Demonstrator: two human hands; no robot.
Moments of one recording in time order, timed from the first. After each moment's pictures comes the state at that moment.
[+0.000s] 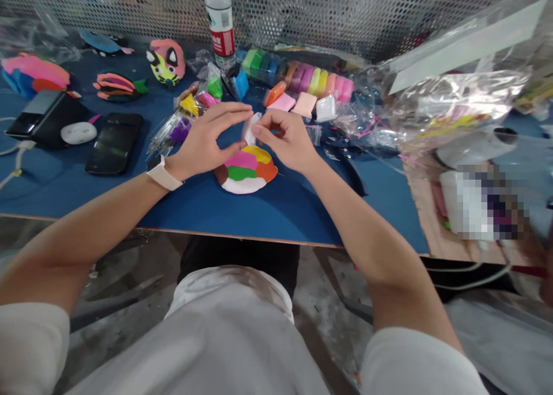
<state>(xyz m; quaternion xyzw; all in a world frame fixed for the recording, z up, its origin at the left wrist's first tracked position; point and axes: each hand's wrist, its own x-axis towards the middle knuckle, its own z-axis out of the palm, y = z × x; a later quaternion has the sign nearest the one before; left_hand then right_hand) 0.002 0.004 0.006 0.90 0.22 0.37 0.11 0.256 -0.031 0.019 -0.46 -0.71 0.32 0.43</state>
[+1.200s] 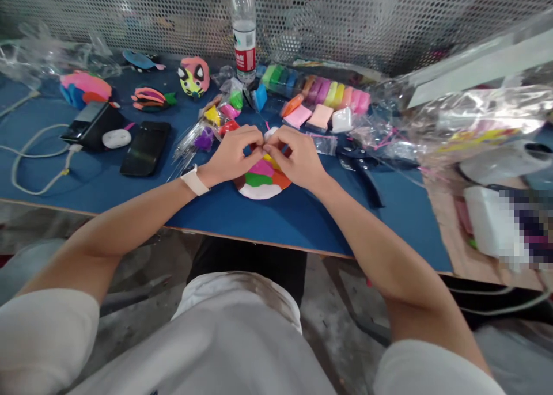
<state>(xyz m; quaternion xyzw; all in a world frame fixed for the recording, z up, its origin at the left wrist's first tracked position) 0.022 0.004 -0.008 0.88 0.24 0.39 0.14 0.245 -0.034 0.005 -0.40 -0.78 0.17 0.45</state>
